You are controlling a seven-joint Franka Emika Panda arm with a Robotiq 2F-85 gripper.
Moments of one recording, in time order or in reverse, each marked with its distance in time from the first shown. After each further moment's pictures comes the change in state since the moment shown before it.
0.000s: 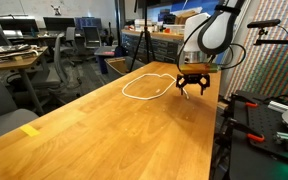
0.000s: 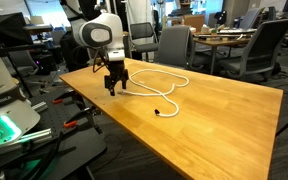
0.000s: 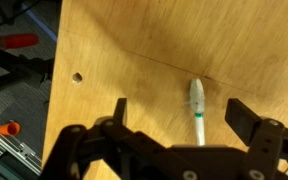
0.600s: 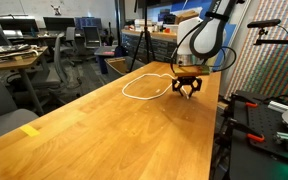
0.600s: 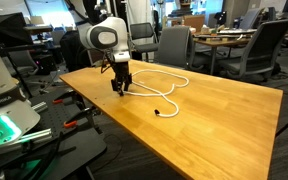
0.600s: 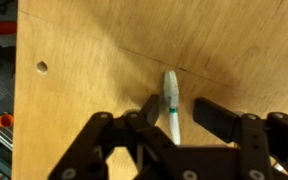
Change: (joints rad) arm 0.055 0.080 -0.037 0.087 0.001 -0.006 0.001
